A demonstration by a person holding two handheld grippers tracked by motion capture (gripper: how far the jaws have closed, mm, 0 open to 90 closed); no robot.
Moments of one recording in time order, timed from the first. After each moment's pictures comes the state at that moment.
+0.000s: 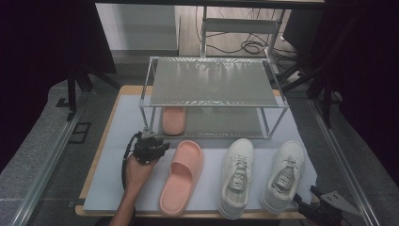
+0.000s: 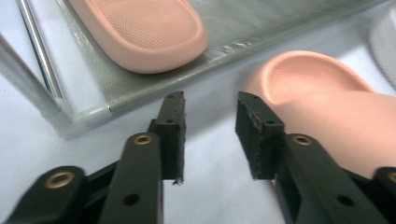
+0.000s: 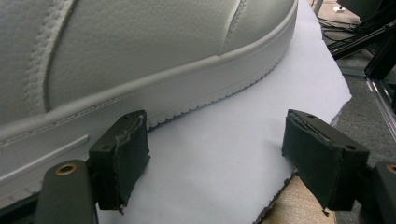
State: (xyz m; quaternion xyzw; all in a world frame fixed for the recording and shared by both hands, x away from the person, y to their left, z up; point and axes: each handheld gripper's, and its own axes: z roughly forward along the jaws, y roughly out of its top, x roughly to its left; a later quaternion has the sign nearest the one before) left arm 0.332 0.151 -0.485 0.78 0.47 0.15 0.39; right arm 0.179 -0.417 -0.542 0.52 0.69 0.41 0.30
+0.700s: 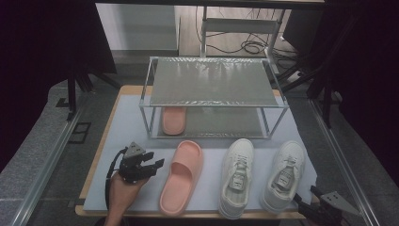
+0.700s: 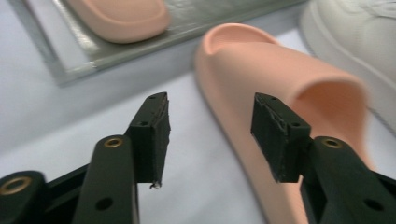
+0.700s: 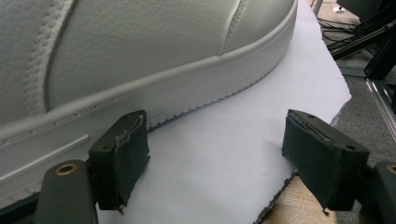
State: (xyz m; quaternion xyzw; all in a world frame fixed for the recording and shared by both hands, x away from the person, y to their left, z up) left arm 0.263 0.171 -0.467 0.78 0.44 0.13 0.43; right arm 0.179 -0.417 -0.542 0.52 0.69 0.41 0.30
